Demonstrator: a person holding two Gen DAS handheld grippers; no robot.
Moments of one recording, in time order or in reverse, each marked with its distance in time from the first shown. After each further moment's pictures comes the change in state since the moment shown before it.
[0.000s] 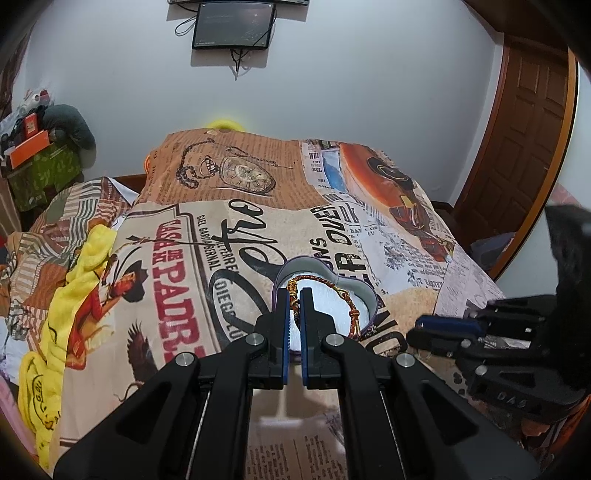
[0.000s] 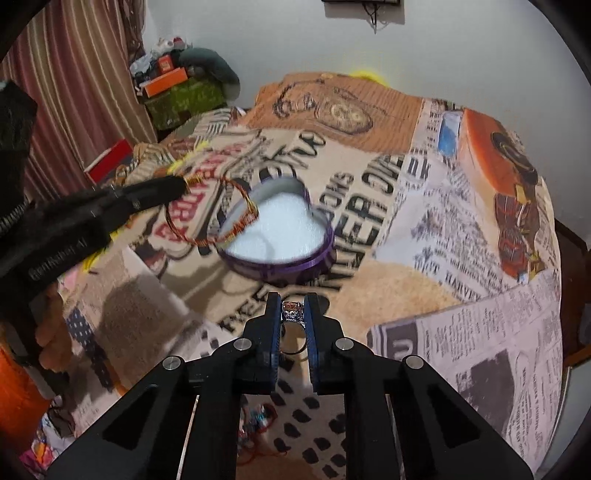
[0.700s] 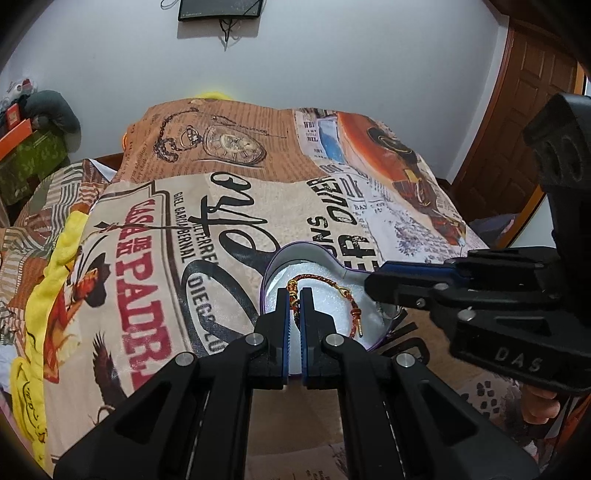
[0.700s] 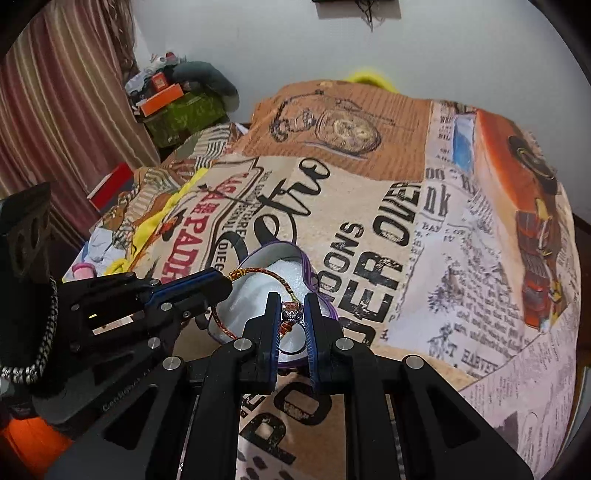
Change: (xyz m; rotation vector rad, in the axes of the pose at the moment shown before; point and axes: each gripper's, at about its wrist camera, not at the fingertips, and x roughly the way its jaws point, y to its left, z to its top) left arm 0.055 0.001 0.003 0.006 0.118 -0.028; right arm 0.042 -0.013 0.047 0.056 0.036 0.068
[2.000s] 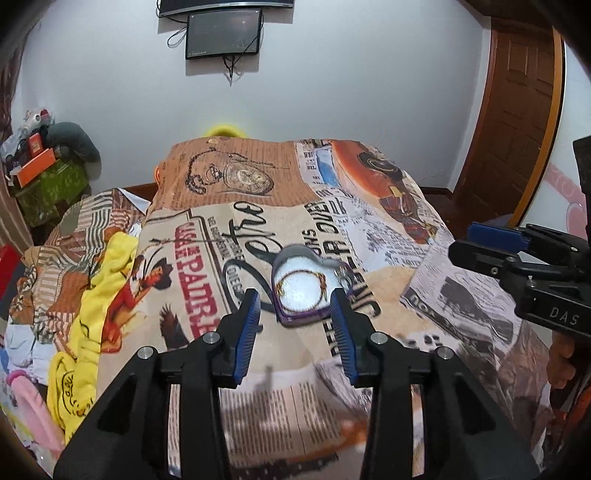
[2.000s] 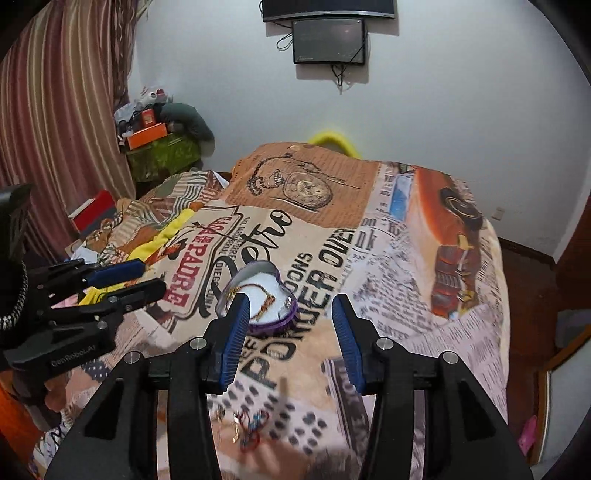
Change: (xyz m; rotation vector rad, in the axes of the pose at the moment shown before) left arm -0.117 -0.025 -0.027 0.053 -0.096 0.065; right arm -0.121 0.028 -0.045 -0.033 -0.232 -0.210
